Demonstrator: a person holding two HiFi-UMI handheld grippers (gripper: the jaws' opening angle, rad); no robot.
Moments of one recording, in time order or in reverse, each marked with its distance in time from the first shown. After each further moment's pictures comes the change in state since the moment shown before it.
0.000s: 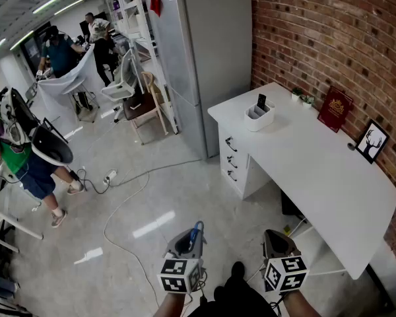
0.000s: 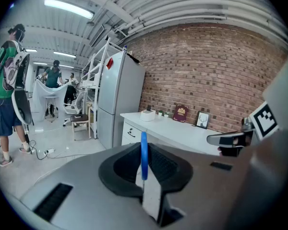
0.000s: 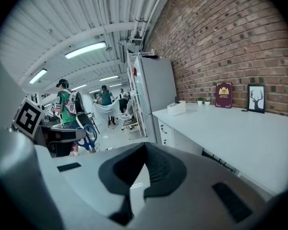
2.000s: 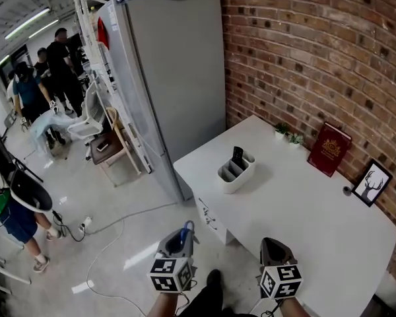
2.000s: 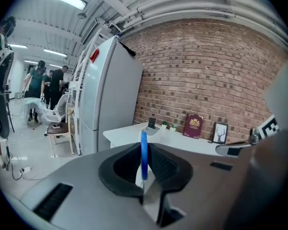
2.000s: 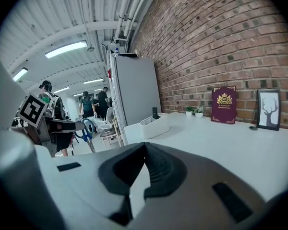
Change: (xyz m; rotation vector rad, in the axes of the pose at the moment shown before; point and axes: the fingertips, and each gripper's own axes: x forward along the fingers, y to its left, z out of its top) left arm 0.305 0.019 0.168 0.018 -0.055 -0.081; right arm 0.201 -0.186 0.137 0.042 -0.057 -0.151
